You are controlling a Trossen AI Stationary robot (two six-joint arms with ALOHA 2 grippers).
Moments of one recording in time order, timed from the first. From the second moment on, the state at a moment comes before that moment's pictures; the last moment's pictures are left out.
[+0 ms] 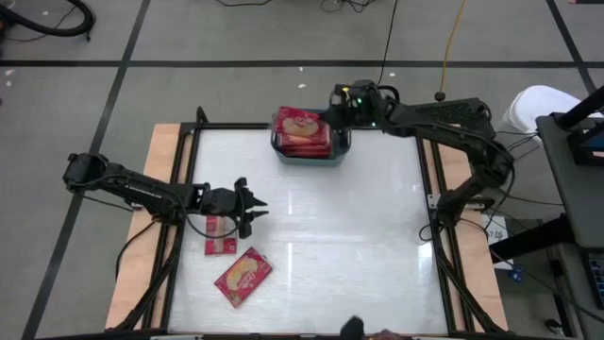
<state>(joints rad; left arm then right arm) -0.11 1.12 0.39 0.15 -0.21 -0.14 -0.56 1.55 1.31 -0.25 -0.14 -0.75</state>
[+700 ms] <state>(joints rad) -0.12 1.12 0.39 0.18 -0.18 -0.16 -0.77 1.83 1.32 -0.09 -0.39 -0.70</state>
